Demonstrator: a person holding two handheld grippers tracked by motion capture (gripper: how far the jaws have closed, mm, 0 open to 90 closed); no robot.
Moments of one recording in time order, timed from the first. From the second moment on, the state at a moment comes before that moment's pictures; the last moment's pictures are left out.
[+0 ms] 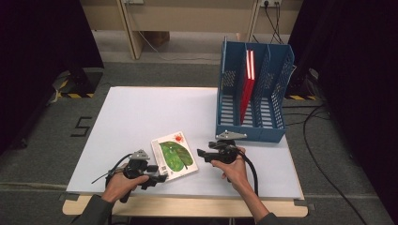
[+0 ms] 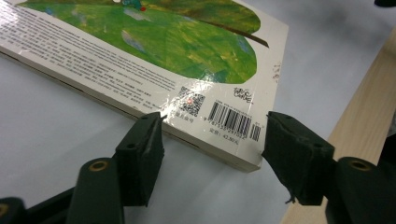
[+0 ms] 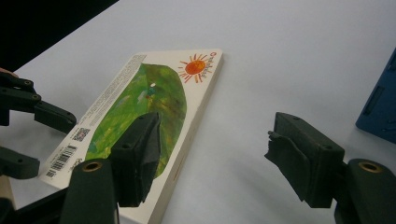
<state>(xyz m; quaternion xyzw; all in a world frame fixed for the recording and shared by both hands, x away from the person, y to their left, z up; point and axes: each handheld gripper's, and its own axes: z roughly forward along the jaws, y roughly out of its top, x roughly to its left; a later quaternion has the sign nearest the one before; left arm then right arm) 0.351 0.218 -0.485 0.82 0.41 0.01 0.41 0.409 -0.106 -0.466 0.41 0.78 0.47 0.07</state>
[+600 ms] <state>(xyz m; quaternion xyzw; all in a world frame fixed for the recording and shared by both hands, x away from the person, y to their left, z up) 0.357 0.226 -0.486 0.80 0.45 0.07 0.39 0.410 -0.086 -0.475 0.40 0.80 0.45 0.05</state>
